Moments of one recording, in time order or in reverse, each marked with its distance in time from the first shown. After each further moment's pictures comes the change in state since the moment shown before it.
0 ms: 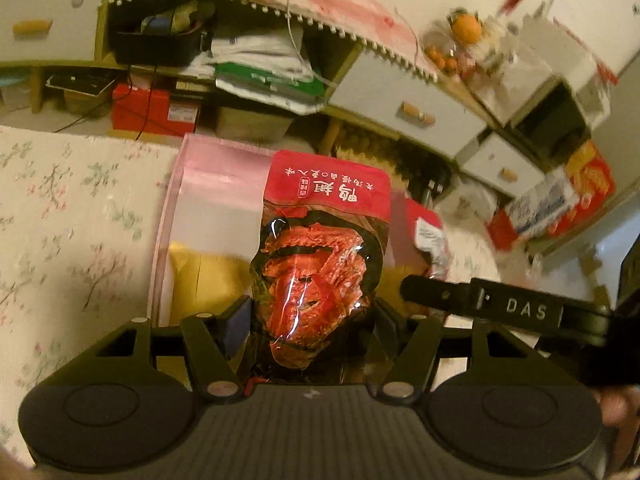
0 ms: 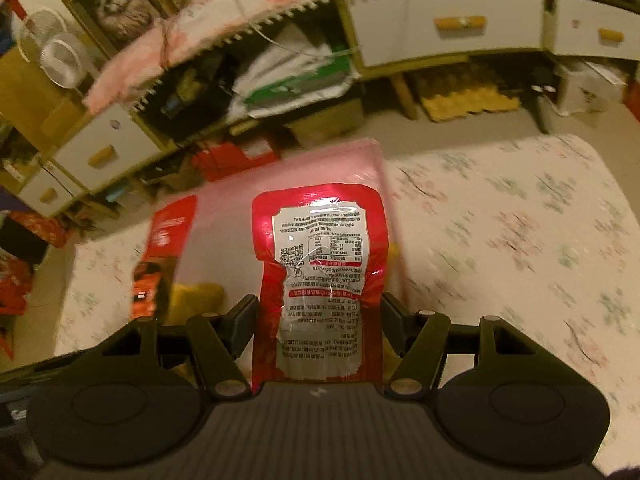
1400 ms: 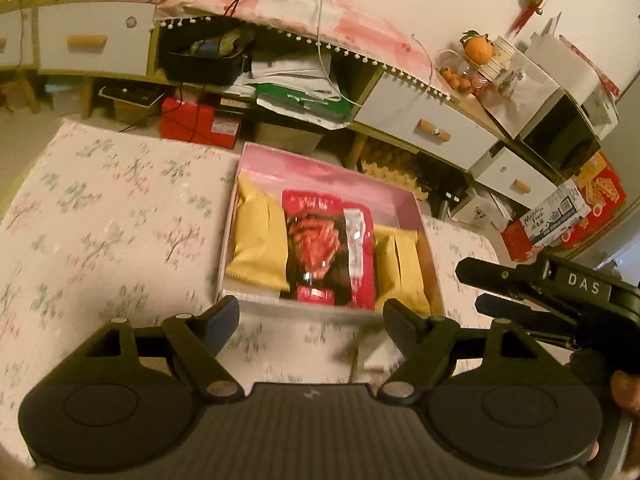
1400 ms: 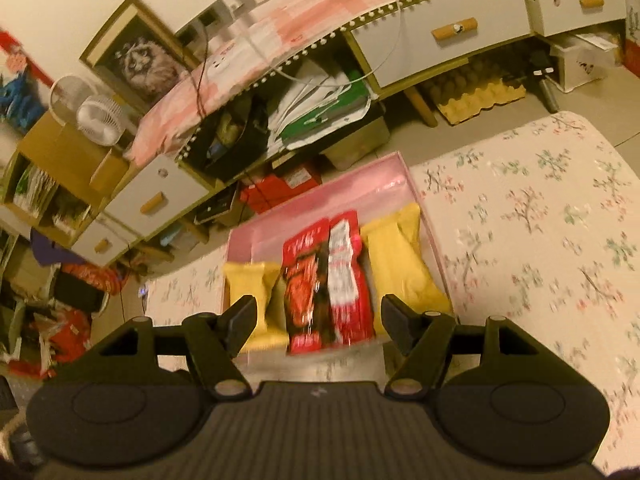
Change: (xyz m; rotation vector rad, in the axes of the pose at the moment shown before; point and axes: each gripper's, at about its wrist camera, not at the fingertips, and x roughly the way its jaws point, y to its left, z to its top) left arm -0.087 -0.011 -0.040 -0.019 -0.042 0.113; right arm -0.062 0.012 -0.024 0.147 -0.068 0.116
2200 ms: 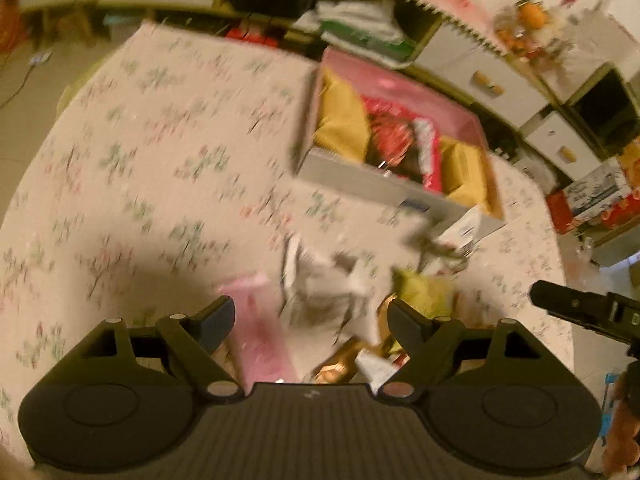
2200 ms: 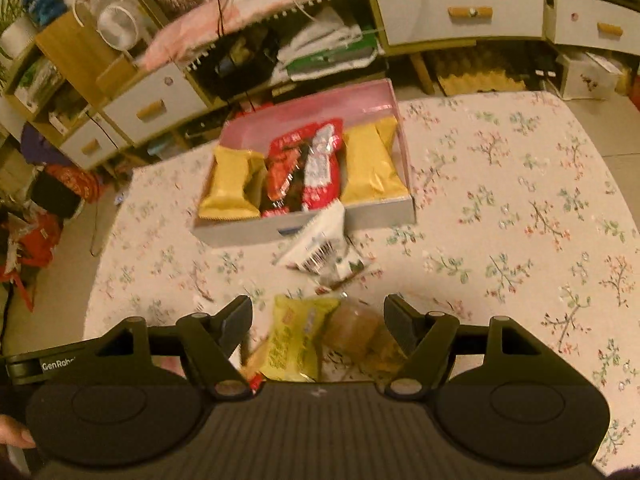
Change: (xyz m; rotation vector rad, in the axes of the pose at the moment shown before) left arm -0.005 0.043 -0.074 -0.091 0.145 0.126; right arm -0.026 -0.006 -0.064 -0.205 0.131 -0.092
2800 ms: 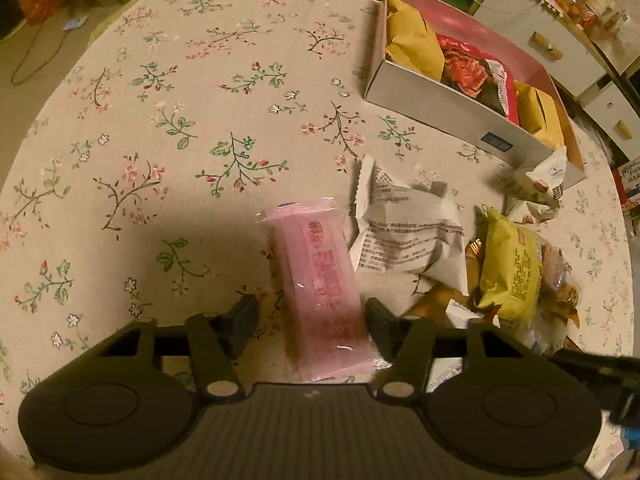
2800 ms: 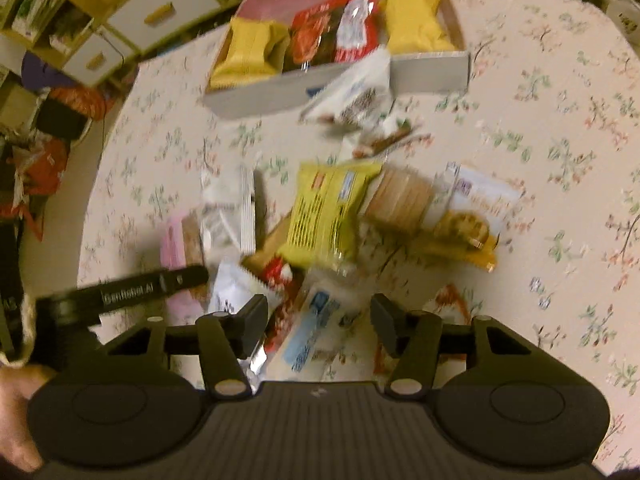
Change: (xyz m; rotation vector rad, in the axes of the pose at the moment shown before) left arm 0.040 0.014 -0.029 -0.026 0.091 0.149; right arm 0.038 0.019 -0.051 -0.033 0.284 0.045
